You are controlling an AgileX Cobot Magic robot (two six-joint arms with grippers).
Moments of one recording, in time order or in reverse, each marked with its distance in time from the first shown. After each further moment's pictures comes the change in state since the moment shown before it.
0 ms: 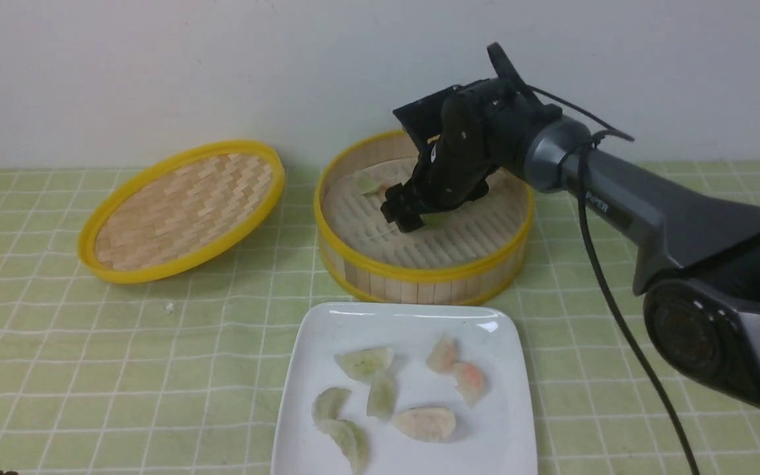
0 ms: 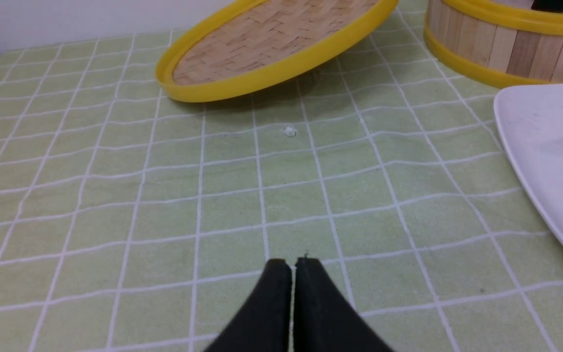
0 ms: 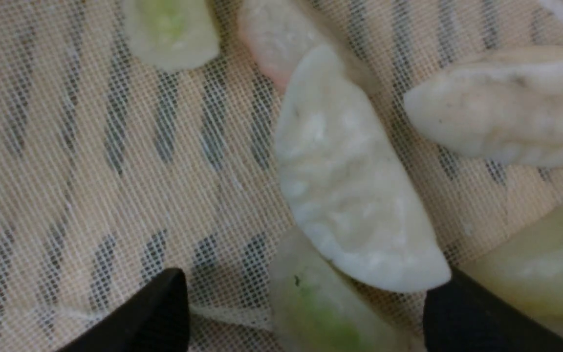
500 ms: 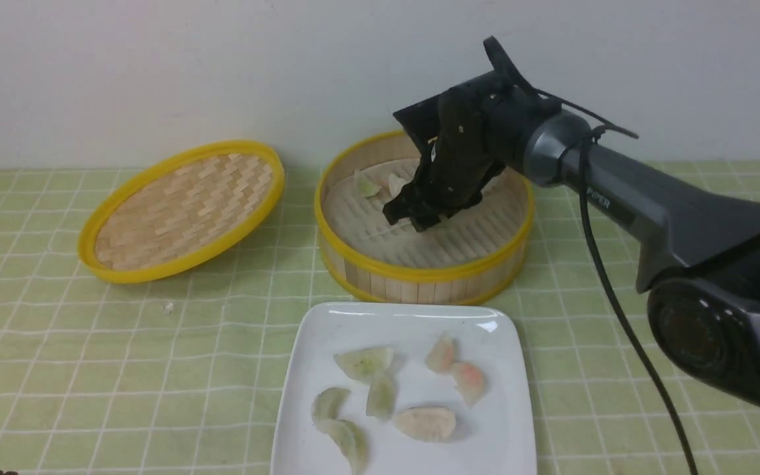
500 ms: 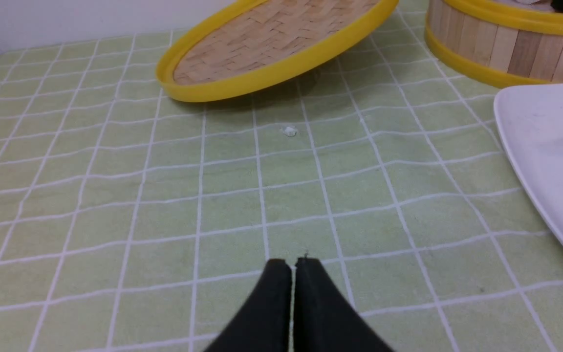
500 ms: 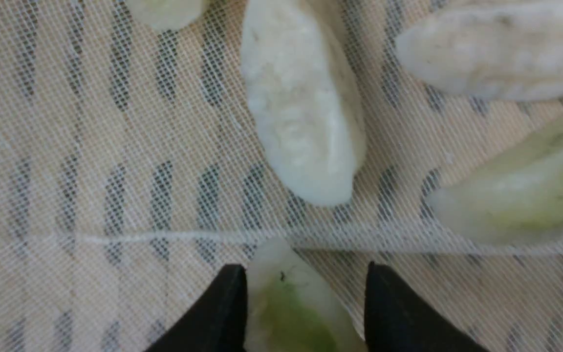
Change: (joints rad) right arm 0.009 -0.050 -0.006 -0.023 0.141 0.035; left arm 0.000 0.000 0.000 0.000 0.000 0.000
